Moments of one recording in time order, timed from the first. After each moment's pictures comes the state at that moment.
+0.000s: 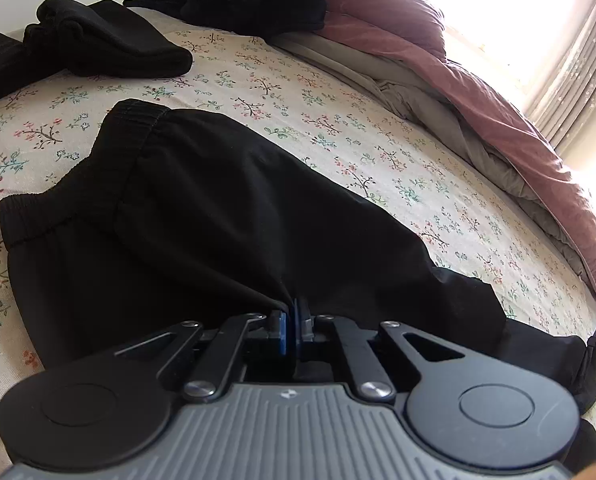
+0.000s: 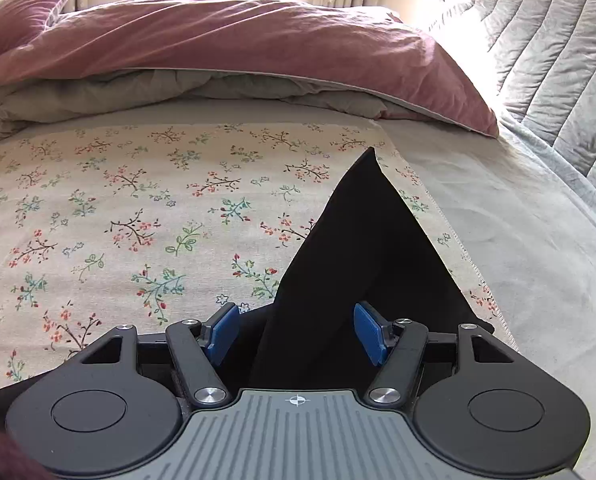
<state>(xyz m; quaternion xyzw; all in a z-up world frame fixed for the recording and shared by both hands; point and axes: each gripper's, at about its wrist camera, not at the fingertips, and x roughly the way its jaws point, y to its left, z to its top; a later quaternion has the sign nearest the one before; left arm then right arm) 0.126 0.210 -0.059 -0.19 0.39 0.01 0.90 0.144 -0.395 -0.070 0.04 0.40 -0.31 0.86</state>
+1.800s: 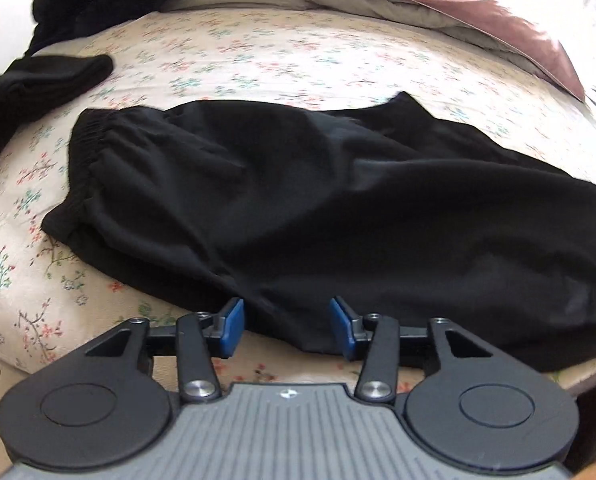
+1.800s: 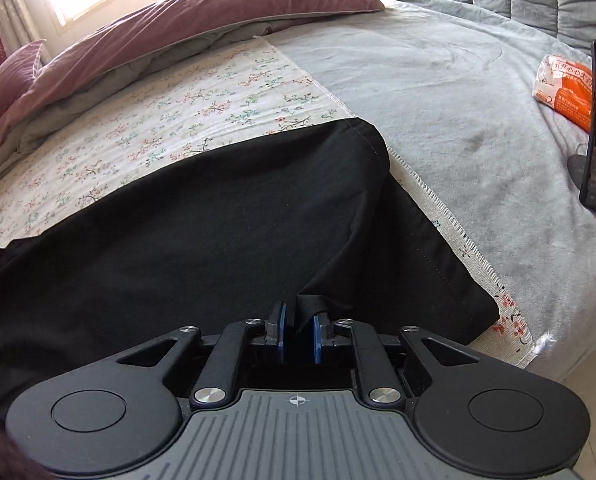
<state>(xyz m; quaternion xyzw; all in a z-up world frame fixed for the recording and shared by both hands) 0.018 0.182 -0.032 0.05 0.48 -0.12 0.87 -0.206 -0.376 -0.062 0.24 0.39 -0.30 0.84</state>
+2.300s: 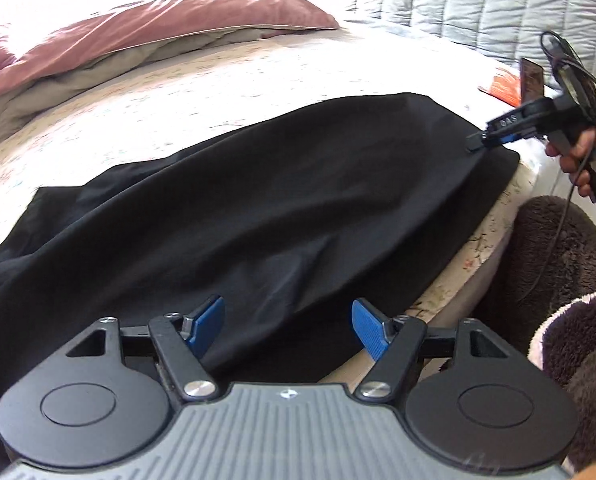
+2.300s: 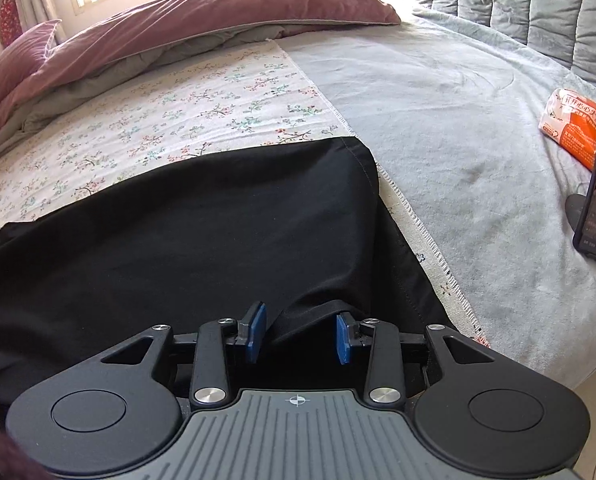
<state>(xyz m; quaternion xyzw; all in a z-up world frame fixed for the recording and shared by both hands) -0.062 -0.025 -0.044 0.19 0.37 -0.41 0.81 -0.203 -0.390 -0.054 0.18 0.41 -0.29 0.85</state>
